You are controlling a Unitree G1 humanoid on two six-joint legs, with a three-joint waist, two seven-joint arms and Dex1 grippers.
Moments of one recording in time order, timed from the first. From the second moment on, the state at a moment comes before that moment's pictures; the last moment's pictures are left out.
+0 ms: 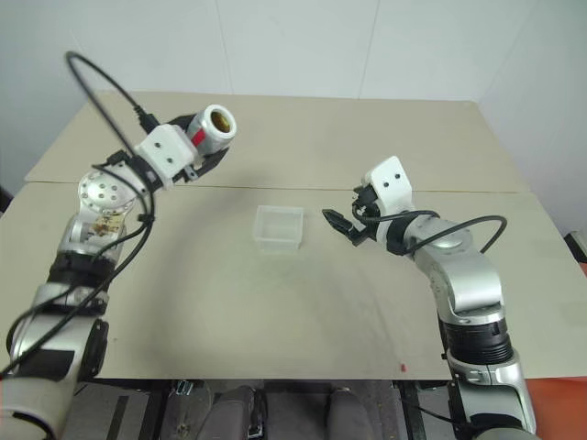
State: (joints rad) left arm -1.01 0.61 -0.16 0.74 0.31 -0.62 -0.46; right arm -0.54 -0.54 -0.01 -0.31 0.34 0.78 0.60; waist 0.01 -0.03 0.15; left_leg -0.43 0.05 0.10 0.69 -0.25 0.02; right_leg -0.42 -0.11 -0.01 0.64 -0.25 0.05
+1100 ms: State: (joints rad) left arm -1.56 0.55 -1.09 1.21 1.44 -0.86 0.76; right arm -0.62 -0.84 -0.05 -0.35 0.65 0.95 0.94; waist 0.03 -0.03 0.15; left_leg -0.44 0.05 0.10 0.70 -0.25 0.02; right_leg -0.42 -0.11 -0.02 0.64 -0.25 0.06
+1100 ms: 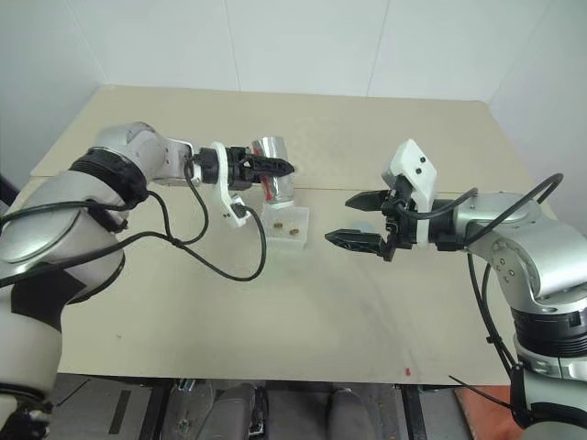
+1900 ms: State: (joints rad) left arm -0.68 0.46 -0.01 0.52 -0.30 -0.30 -0.69; right arm -0.63 -0.80 -0.05 -0.29 0.69 0.96 0.93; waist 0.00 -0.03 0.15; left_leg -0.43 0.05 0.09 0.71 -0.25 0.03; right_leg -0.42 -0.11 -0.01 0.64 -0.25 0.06
